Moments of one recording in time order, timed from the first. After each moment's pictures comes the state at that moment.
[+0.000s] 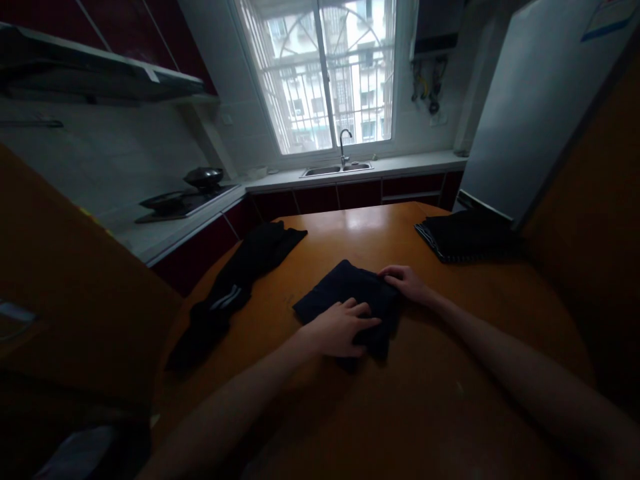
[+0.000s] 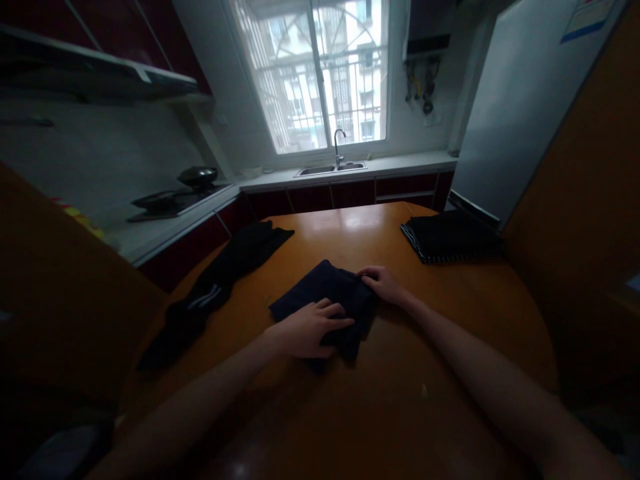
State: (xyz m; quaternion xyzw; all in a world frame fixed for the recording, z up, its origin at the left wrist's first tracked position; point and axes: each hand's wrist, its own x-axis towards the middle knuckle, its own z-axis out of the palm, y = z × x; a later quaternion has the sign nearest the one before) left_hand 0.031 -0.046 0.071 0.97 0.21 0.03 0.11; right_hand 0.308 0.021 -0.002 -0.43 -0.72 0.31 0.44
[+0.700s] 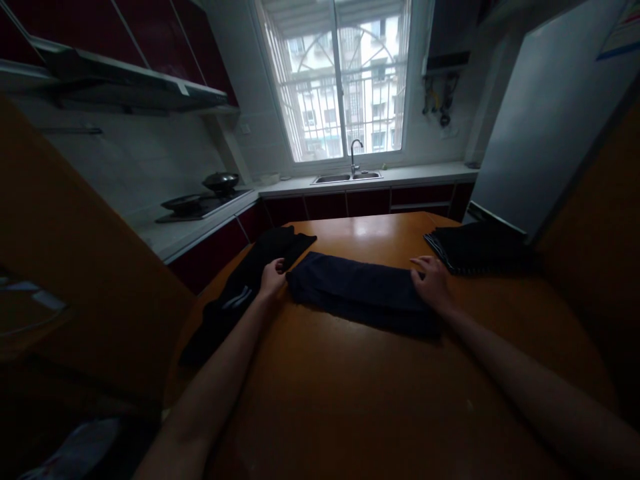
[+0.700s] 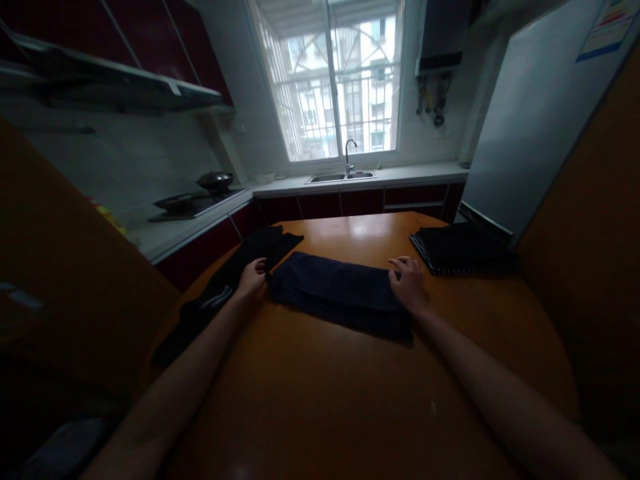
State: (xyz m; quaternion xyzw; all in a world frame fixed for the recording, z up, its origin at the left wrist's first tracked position) left_hand -0.116 0.101 0.059 0.56 0.64 0.47 0.25; right_hand 0.325 0.023 0.004 -0.61 -0.63 -0.01 0.48
